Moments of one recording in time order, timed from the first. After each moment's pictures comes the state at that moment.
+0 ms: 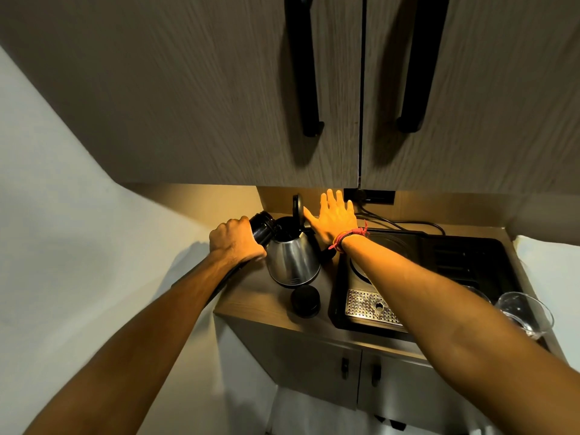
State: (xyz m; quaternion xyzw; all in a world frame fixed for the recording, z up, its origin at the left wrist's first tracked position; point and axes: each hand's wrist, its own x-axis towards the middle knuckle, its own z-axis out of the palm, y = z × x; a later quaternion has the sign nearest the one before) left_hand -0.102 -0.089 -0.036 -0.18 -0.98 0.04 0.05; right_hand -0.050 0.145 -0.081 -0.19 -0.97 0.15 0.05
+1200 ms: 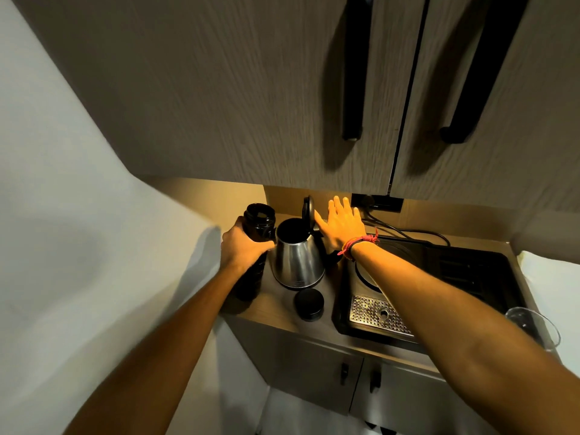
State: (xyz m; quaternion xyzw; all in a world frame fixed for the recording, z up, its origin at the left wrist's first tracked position) left_hand -0.102 -0.105 -0.077 -0.09 -0.91 -0.40 0.05; right_hand -0.049 0.142 -0.079 -0.16 -0.98 0.11 0.02
